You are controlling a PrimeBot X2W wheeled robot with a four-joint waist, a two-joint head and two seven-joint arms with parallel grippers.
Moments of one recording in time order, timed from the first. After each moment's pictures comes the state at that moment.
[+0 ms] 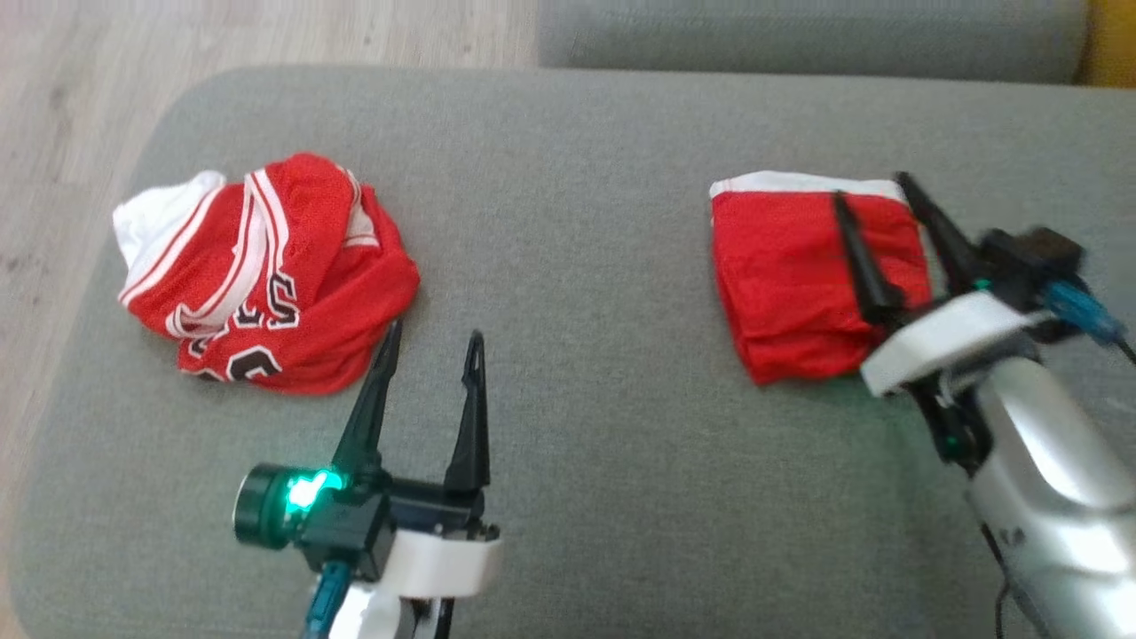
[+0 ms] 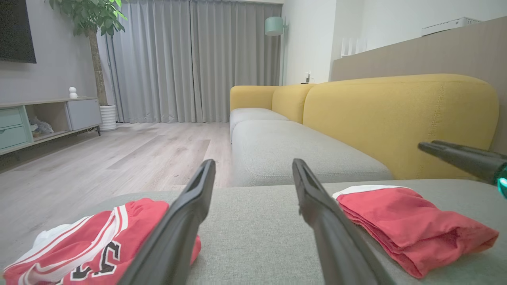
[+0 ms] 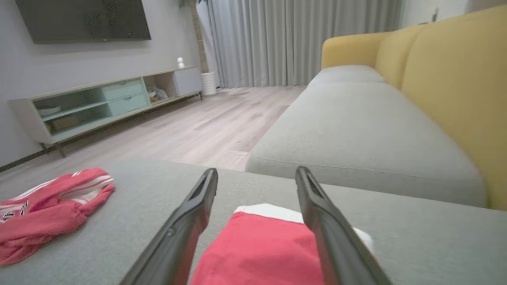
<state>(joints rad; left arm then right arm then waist) -0.09 0.07 -0.41 0.03 -0.15 0.18 -0.26 -0.53 -0.29 0.42 0.60 0.46 0.13 -0.25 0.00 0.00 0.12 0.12</state>
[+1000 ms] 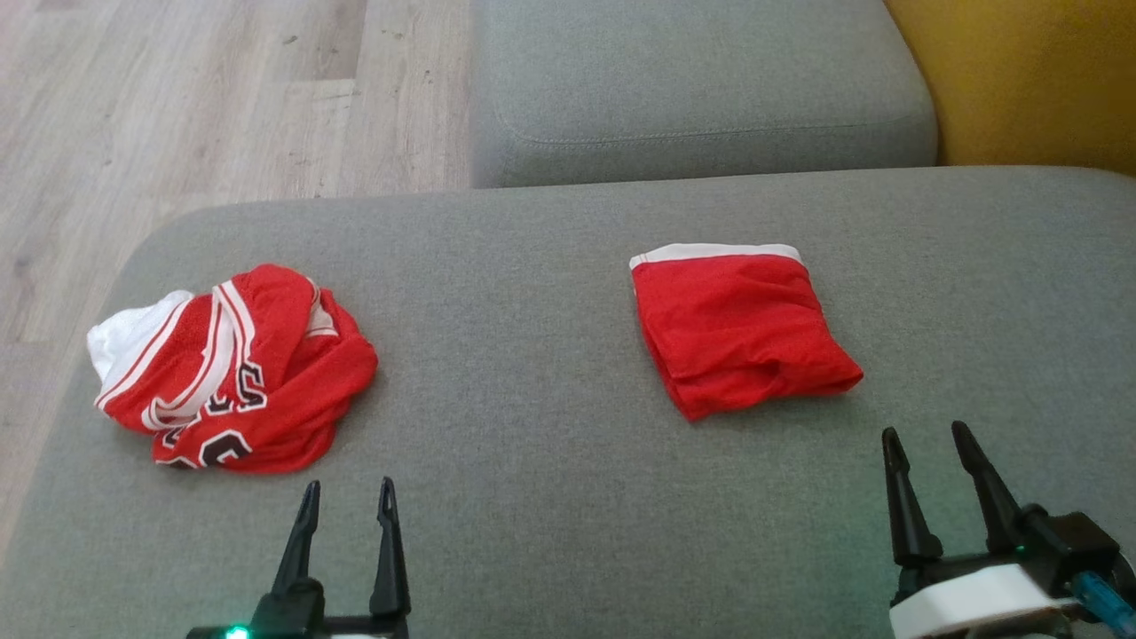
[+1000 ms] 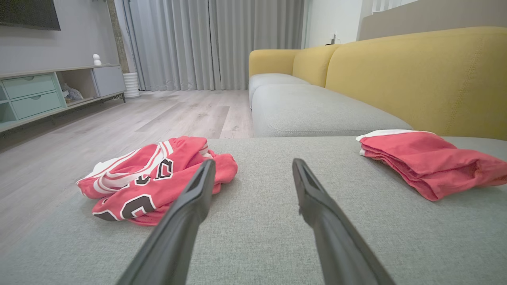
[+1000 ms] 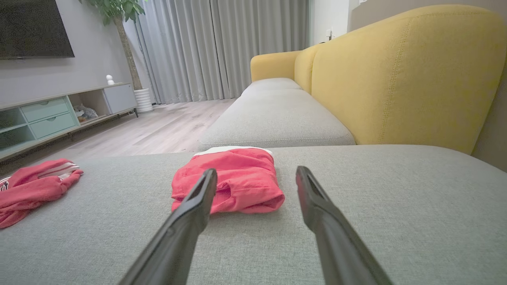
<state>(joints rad) 0.13 0.06 -0.23 0.19 -0.14 0.16 -0.26 0.12 -0.10 0.03 0.20 0.15 0.13 -0.25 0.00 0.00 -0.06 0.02</state>
